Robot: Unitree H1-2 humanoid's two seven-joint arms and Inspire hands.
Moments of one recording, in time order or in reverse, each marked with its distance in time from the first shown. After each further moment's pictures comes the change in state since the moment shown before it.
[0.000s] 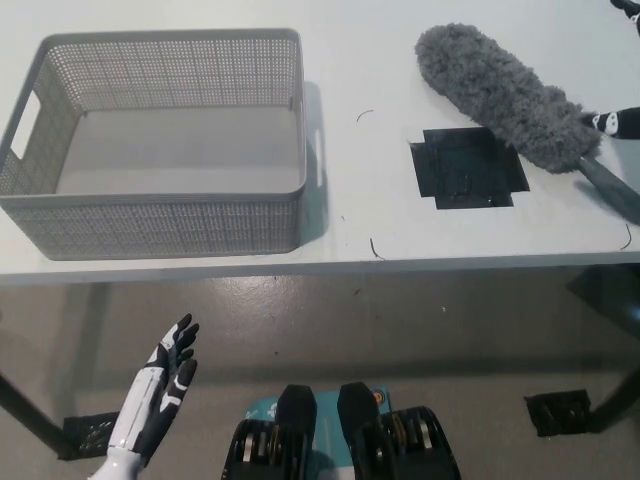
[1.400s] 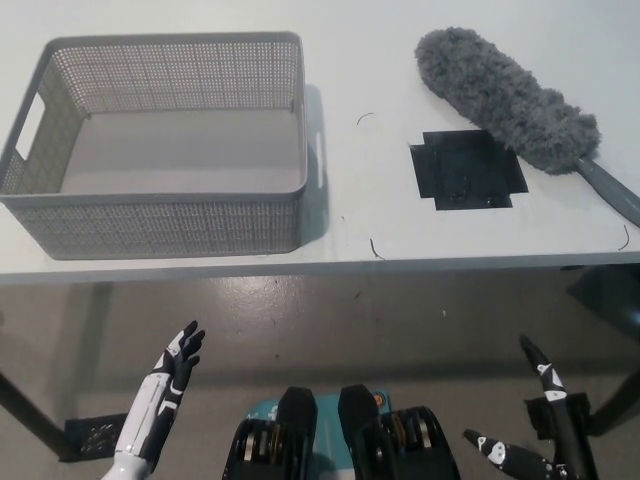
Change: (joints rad) left_arm 0.011 -0.014 -0.007 0.003 0.000 -0.004 0.000; right_arm 0.817 0.408 -0.028 -0.166 0.163 -0.339 -0.267
